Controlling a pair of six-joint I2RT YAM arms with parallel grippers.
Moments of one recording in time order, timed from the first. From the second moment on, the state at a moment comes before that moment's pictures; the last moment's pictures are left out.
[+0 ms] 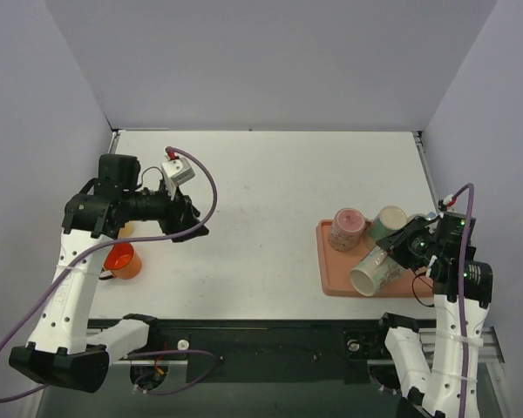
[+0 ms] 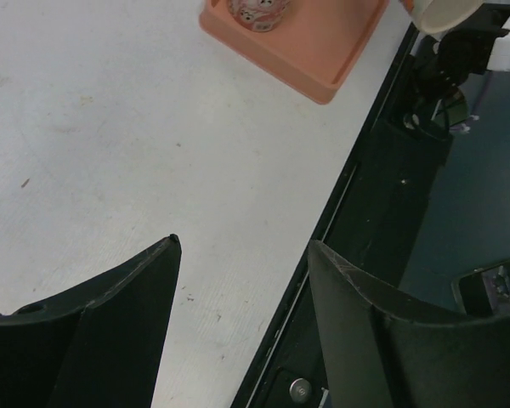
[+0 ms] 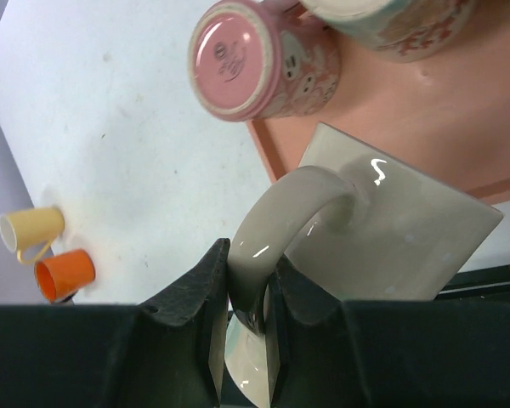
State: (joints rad) left arm -0.16 1.11 1.38 -1.10 0.85 0.38; right arm -0.23 0.70 1.00 -1.11 -0.29 0.59
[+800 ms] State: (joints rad) left arm -0.50 1.17 1.38 -0.71 1.07 0.07; right arm 0.58 0.91 1.12 -0.68 -0.60 0.53
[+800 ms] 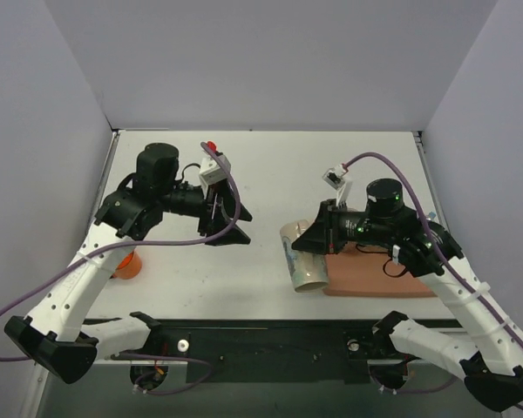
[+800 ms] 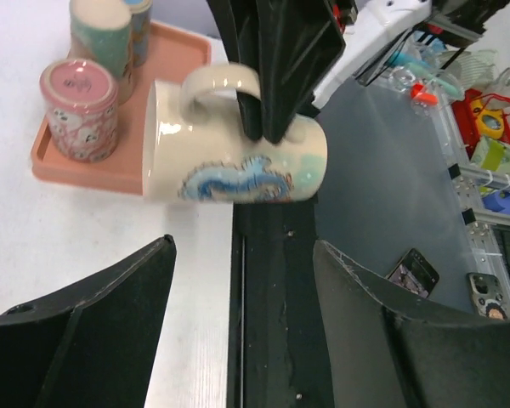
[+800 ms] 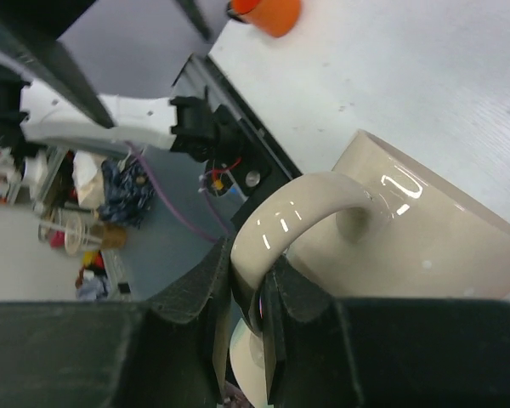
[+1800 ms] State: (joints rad) left arm -0.60 1.16 1.11 -0.11 1.27 -0.47; right arm 0.79 1.10 1.34 -0.62 -0.83 0.32
